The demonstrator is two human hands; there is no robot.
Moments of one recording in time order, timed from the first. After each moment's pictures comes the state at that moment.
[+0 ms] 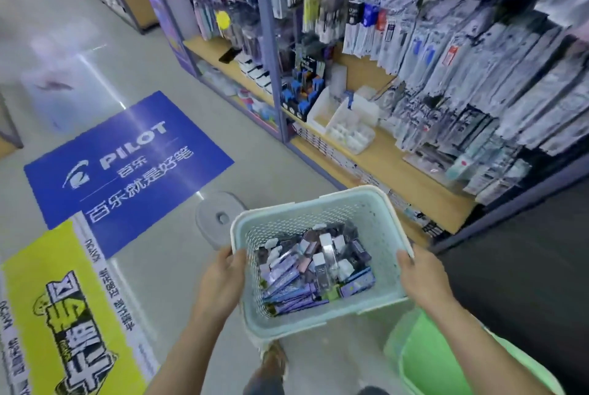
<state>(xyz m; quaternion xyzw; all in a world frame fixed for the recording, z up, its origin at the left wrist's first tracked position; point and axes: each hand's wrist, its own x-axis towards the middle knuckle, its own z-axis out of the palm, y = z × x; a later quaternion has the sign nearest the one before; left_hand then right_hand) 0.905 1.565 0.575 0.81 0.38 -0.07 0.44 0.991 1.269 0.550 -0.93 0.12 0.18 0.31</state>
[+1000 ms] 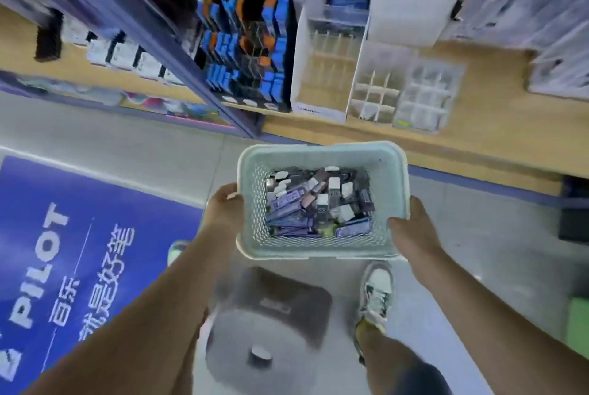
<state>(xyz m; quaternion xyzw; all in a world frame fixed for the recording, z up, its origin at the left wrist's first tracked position) 1.521 1.777 0.231 0.79 0.35 -0.24 0.44 1.411 1.520 0.217 -0.70 0.47 0.20 0.50</state>
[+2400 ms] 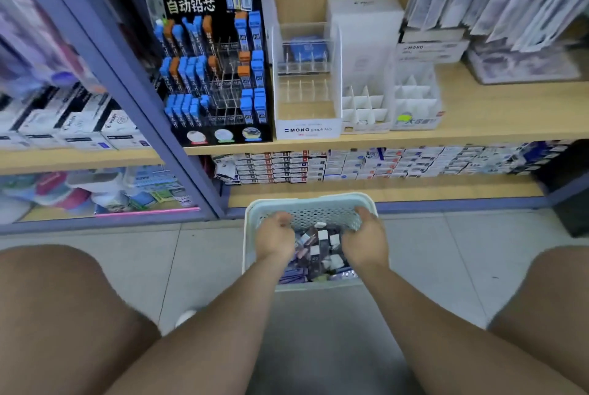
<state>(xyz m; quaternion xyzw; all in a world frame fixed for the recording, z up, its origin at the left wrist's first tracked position) 1.570 1.749 0.012 0.88 -0.02 -0.23 0.42 1.475 1.629 0.004 -0.80 0.47 -0.04 0.38</state>
